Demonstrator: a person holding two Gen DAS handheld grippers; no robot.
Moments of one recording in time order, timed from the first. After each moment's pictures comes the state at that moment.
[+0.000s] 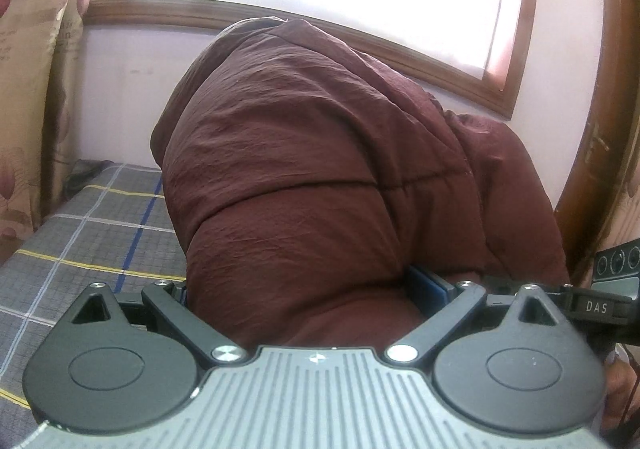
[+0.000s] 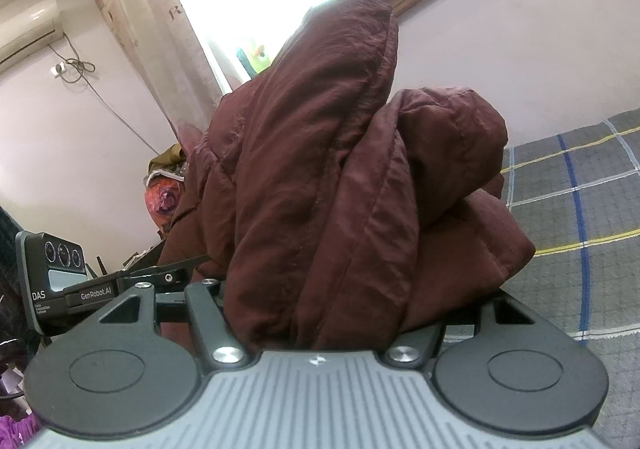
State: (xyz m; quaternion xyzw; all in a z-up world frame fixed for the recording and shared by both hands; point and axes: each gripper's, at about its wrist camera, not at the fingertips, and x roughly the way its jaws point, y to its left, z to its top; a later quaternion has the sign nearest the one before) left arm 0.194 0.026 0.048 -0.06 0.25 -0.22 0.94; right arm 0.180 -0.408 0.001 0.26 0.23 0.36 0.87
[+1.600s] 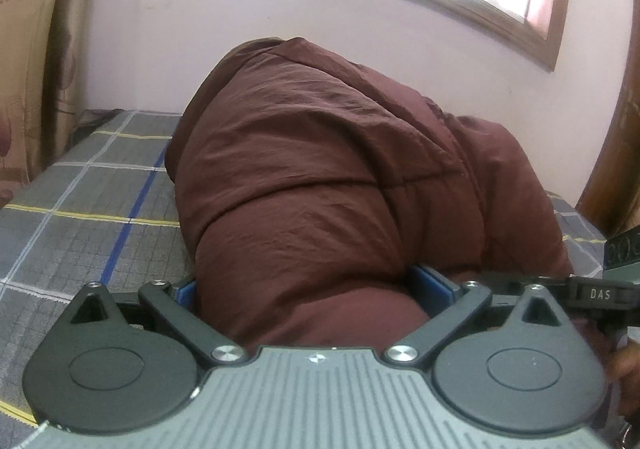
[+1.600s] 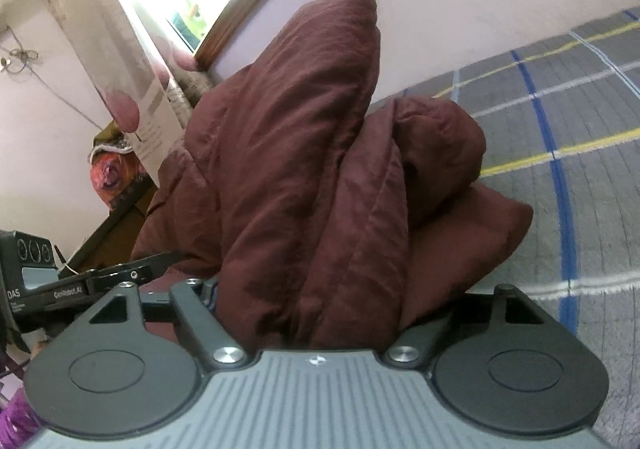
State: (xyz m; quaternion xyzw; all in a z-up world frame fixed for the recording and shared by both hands) left arm 0.165 -0.001 0.000 -0.04 0.30 -0.20 0.93; right arm 0.168 -0.429 -0.055 0.27 0.30 0.31 0.86
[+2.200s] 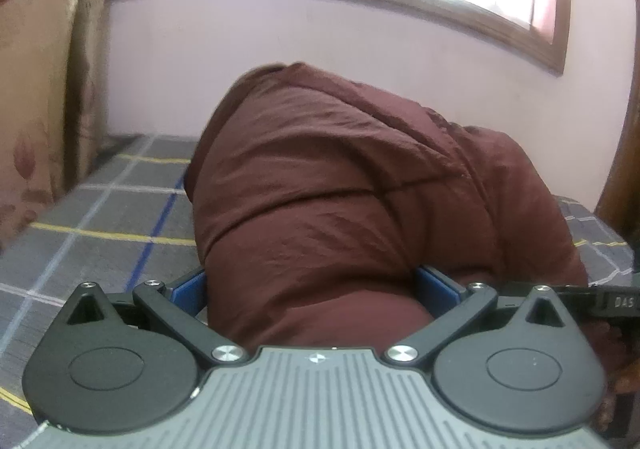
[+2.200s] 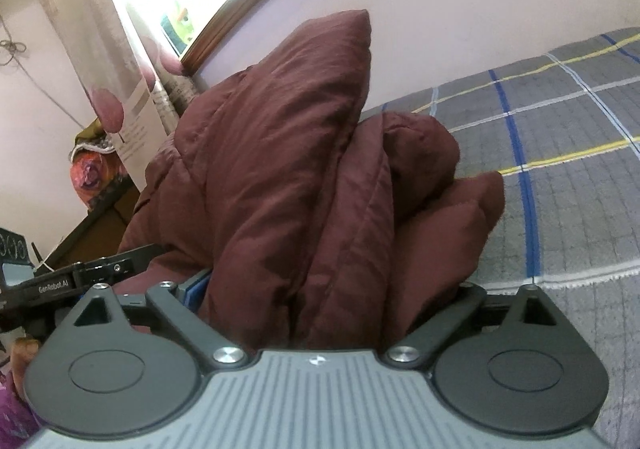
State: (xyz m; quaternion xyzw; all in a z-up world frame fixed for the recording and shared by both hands) left arm 0.155 -0.004 0.005 -0.01 0.27 -0.17 0.95; right arm 0.157 -0.426 -0.055 0.25 0.29 0.27 0.88
